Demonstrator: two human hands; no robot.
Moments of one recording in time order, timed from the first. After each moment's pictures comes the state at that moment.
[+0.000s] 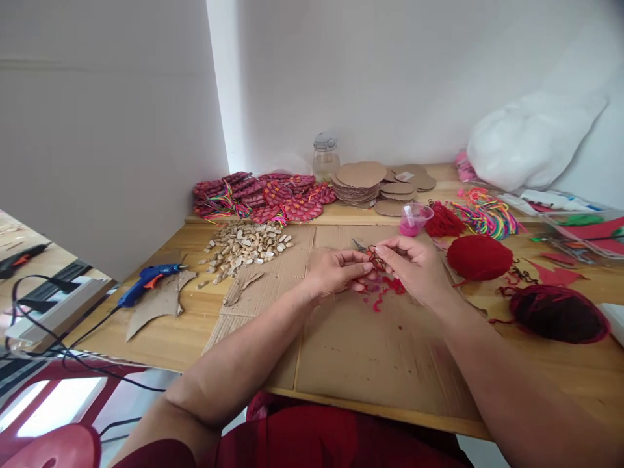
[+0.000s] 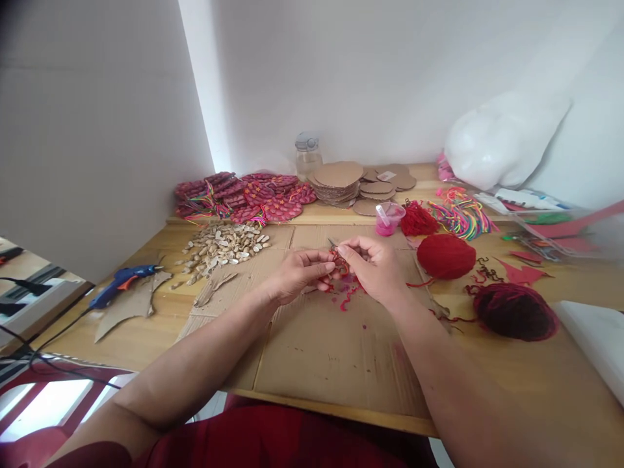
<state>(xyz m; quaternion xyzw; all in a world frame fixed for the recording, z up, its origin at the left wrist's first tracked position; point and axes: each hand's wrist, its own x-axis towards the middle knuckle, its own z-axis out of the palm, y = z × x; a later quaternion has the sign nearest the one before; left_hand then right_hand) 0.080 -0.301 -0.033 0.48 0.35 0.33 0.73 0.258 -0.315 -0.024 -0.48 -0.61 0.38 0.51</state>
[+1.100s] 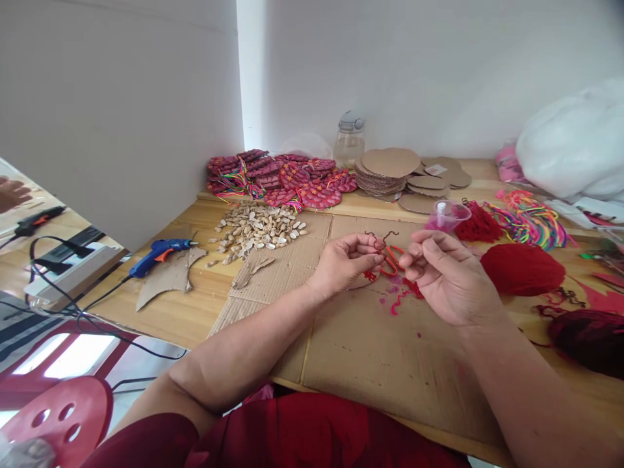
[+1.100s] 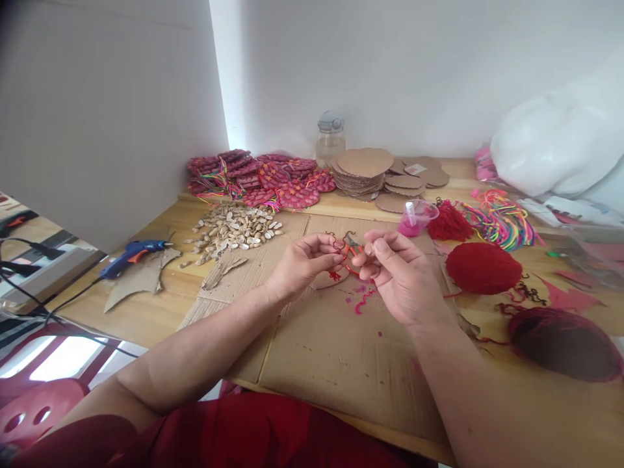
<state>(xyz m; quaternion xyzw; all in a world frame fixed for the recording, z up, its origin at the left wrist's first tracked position) 0.073 -0.300 -0.042 0.48 0.31 0.51 0.65 0.249 -0.321 -0.018 -0.38 -0.46 0.56 0.57</state>
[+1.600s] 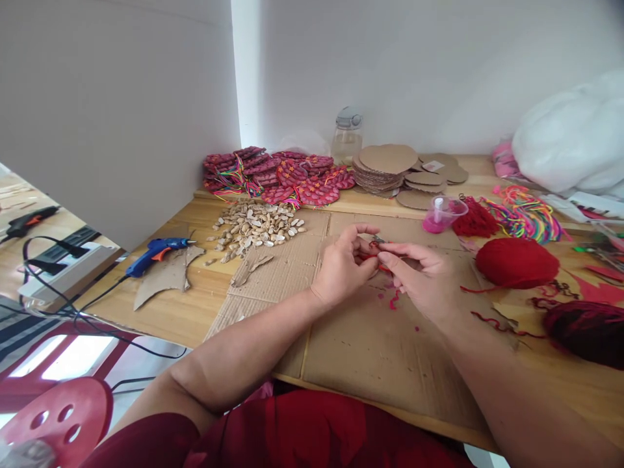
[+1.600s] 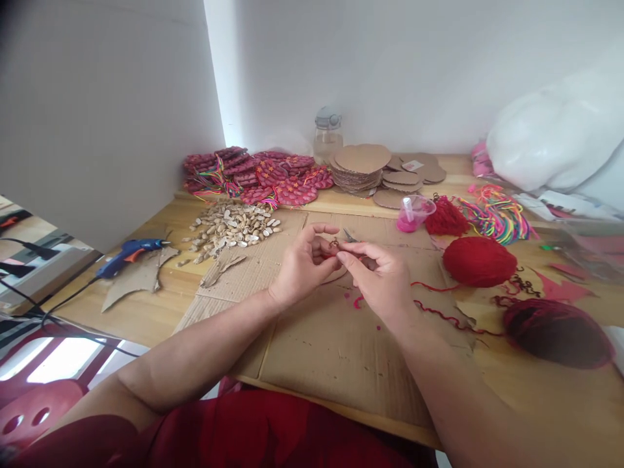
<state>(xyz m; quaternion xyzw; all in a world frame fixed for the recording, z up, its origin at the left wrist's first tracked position) 0.079 -0.311 -0.045 0.62 0.38 0.51 0.45 0.230 -0.327 -0.039 -0.51 -0.58 0.39 0.50</state>
